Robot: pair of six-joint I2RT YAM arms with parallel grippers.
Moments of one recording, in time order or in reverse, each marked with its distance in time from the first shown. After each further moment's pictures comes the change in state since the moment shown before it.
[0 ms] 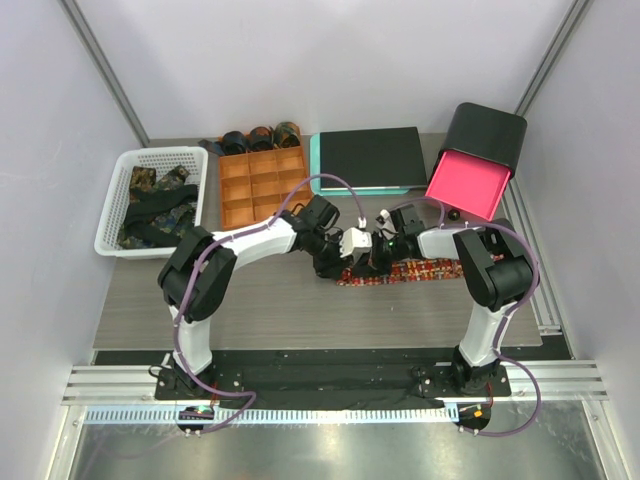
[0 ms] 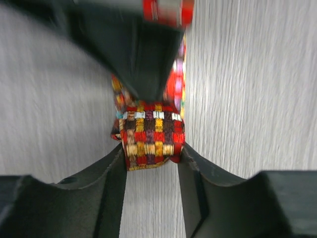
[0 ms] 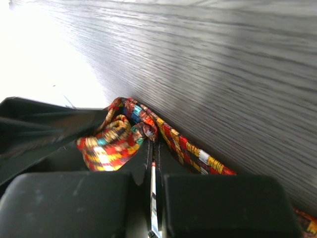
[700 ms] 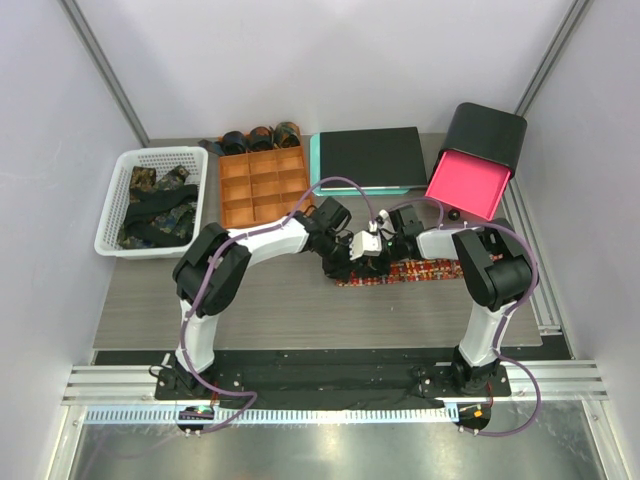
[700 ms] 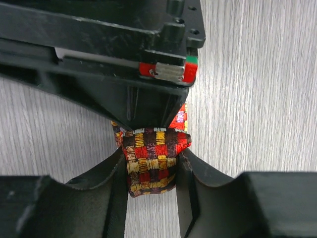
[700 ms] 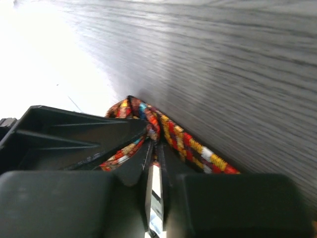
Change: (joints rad) left arm -0.046 0.090 0.090 0.000 -0.004 -0.010; right arm 0.012 0.004 -0.004 0.027 -0.008 0.024
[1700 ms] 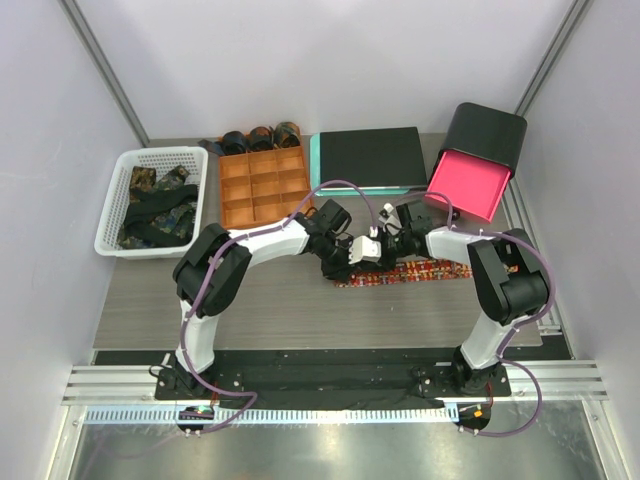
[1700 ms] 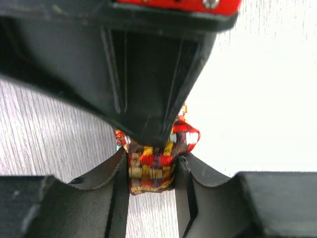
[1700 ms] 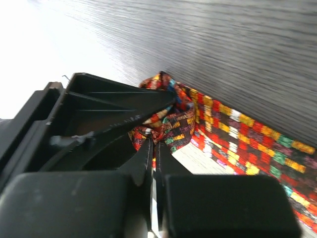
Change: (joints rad) left arm -0.007 0.001 -0.013 -0.015 -0.018 0.077; right arm -0.028 -0.122 0.000 -0.089 -0.031 -0.050
